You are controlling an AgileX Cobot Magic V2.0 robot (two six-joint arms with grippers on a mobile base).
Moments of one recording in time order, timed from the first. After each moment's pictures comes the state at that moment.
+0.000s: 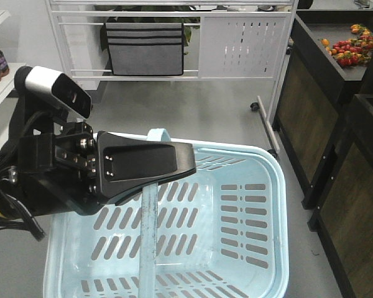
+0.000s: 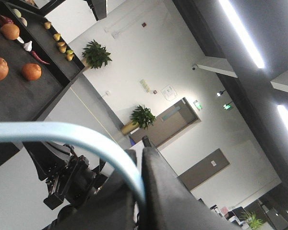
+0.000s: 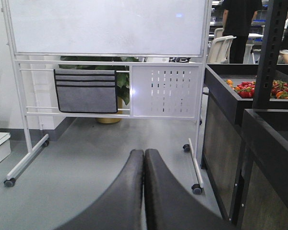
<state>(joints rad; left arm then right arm) -0.43 1.26 -0.80 1.18 -1.18 -2.12 0.05 0.00 0.03 -0.04 0.07 0.01</state>
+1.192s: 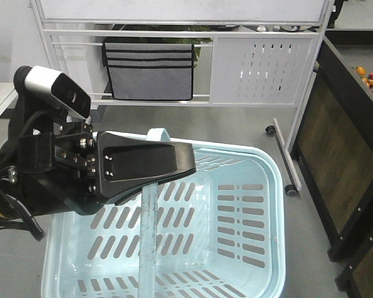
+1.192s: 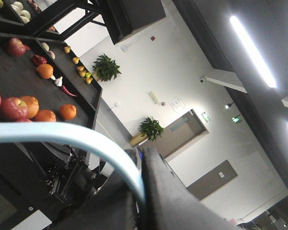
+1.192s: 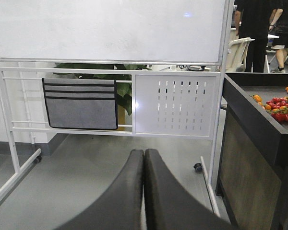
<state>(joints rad) -0.43 1.26 -0.80 1.18 -1.18 -2.12 0.05 0.00 0.03 -0.04 0.07 0.01</state>
